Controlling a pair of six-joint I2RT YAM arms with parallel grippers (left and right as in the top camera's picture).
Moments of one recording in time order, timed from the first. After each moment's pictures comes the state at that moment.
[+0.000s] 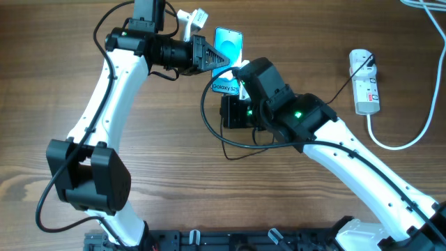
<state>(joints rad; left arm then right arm) -0.19 1.87 1.68 -0.87 1.04 -0.25 0.68 1.49 1.33 -0.73 -0.23 0.65</state>
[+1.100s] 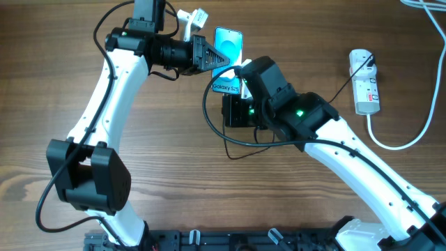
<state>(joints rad) -0.19 1.87 1.68 -0.87 1.04 -0.25 0.66 1.49 1.33 -0.74 -0.24 0.65</state>
